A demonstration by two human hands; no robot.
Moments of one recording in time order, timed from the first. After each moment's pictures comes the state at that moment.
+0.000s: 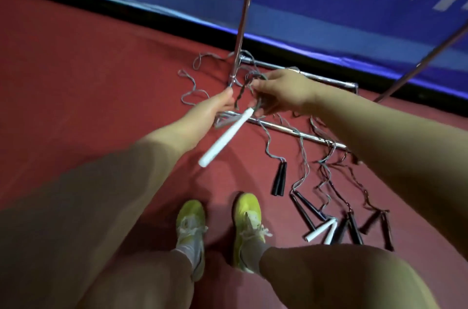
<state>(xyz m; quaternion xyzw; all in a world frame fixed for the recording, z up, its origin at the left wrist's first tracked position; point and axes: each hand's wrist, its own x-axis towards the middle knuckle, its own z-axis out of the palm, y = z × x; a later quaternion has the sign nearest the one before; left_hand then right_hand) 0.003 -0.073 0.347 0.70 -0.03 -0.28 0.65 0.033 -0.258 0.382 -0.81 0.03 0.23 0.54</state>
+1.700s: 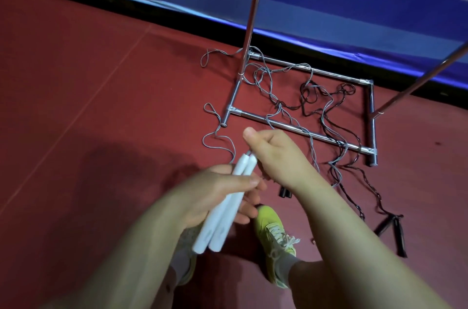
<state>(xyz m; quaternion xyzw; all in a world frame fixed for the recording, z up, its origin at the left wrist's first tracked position) -0.064 -0.065 0.366 0.59 0.03 -0.48 0.65 -0.049 -0.214 0.362 -0.83 0.00 0.13 0.55</state>
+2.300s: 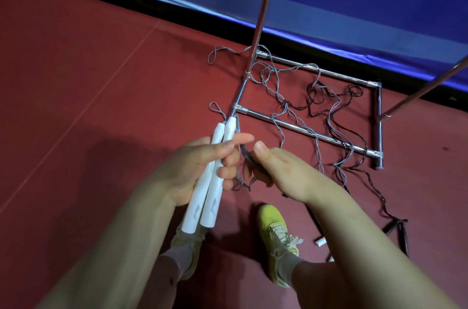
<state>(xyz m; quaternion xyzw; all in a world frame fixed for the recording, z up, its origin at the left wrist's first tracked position) -0.047 -0.037 0.366 0.47 0.05 -0.40 0.79 -0.060 -0.217 0.355 -0.83 -0.09 0.25 0.49</state>
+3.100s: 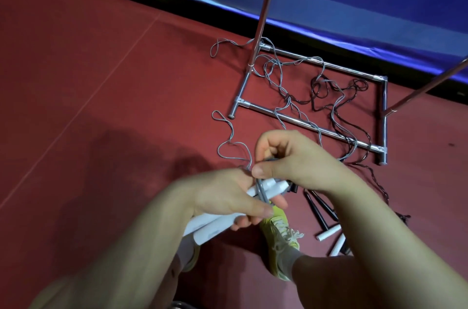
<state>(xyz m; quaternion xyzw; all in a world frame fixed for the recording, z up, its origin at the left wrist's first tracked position) -0.069 -0.061 0.360 0.63 -0.12 -0.58 0.51 -0.060 -0.230 0.364 -0.75 -0.11 0.26 0.60</state>
